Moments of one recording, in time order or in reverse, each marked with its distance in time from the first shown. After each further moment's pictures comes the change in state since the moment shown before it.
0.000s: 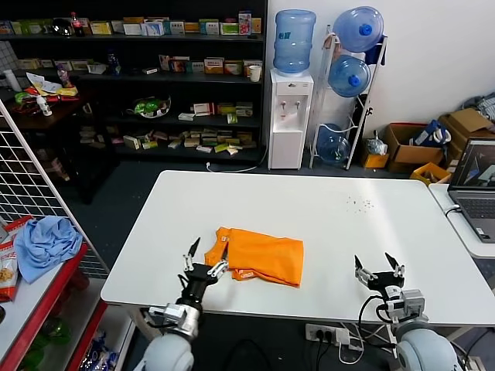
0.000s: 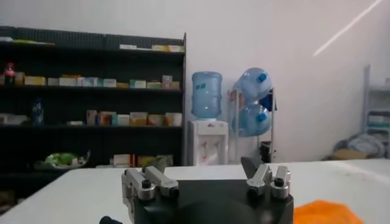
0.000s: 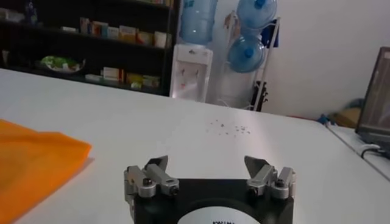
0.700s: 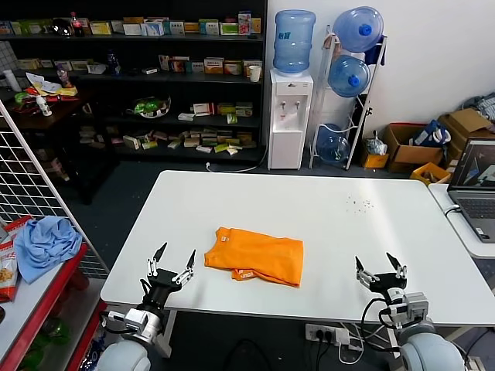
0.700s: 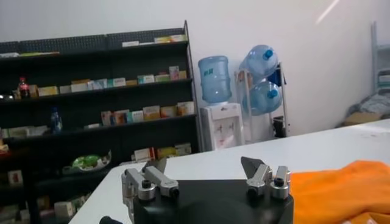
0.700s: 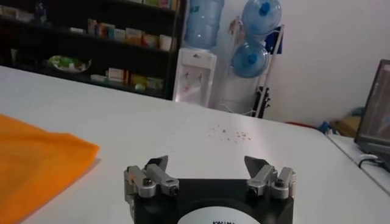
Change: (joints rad) left arm 0.113 0.115 -0.161 -0.062 -0.003 0.052 0.084; right arm -0.029 0.101 0.098 0.057 -0.129 -0.043 -0.123
